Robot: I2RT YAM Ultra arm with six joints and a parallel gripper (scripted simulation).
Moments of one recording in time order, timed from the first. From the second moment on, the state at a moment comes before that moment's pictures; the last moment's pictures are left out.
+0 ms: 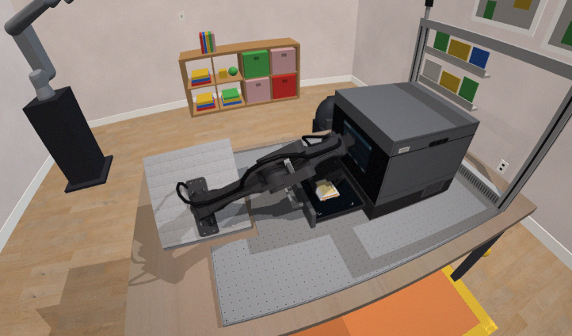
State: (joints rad) arm 0.14 2.47 1.83 -1.03 0.76 -1.35
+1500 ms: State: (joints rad) arm 0.22 2.47 1.95 -1.21 0.75 -1.26
